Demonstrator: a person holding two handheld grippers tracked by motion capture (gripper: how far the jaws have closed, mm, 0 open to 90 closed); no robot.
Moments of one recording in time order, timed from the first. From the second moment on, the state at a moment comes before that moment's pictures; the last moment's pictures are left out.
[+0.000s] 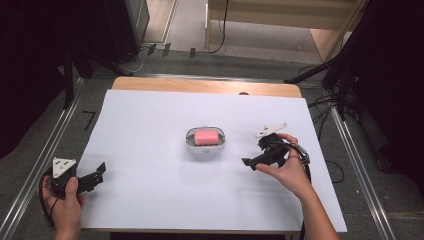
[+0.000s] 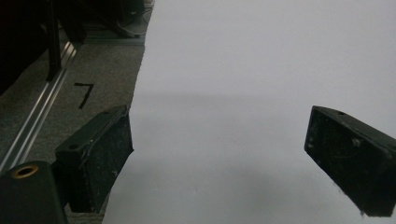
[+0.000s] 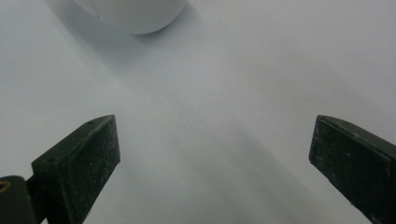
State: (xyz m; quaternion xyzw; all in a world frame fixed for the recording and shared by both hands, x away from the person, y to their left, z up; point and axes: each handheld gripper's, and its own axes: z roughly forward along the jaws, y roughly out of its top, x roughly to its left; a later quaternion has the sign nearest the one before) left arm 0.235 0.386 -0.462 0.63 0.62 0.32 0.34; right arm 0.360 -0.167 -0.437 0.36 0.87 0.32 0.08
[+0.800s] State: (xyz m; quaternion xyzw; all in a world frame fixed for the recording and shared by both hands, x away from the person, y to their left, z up) left arm 0.236 0.385 -0.462 0.63 0.62 0.32 0.34; right arm 0.333 -0.216 -0.457 0.40 0.85 0.33 0.09
